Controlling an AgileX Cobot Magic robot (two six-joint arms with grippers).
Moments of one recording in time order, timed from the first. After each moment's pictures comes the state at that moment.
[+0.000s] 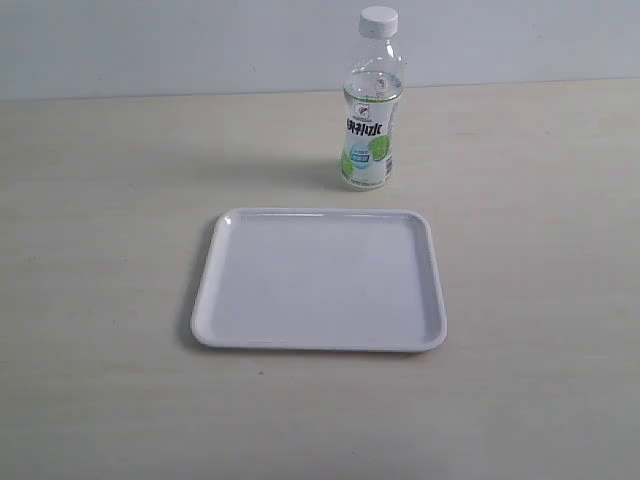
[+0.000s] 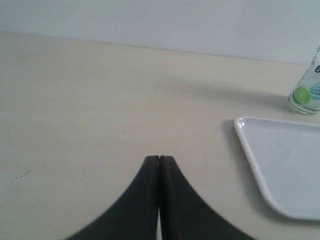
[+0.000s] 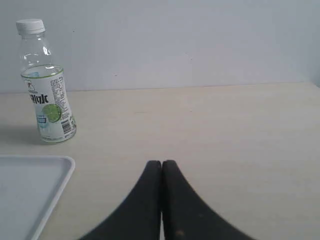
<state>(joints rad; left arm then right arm) -0.14 0.01 0.00 -0.01 0.37 -0.14 -0.09 0.01 0.00 -0.05 0.27 0.08</state>
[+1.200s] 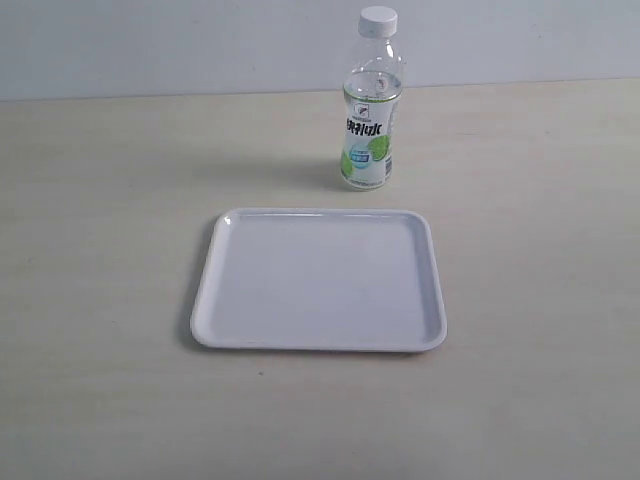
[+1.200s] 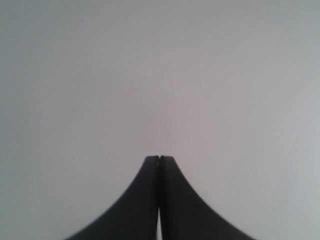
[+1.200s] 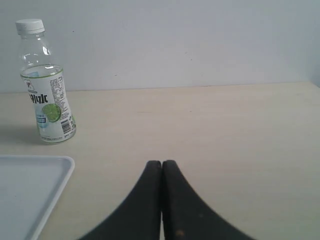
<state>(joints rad) -0.14 0.01 0.00 -0.21 -0.57 -0.28 -0.09 0.01 0.00 -0.05 0.27 0.08</state>
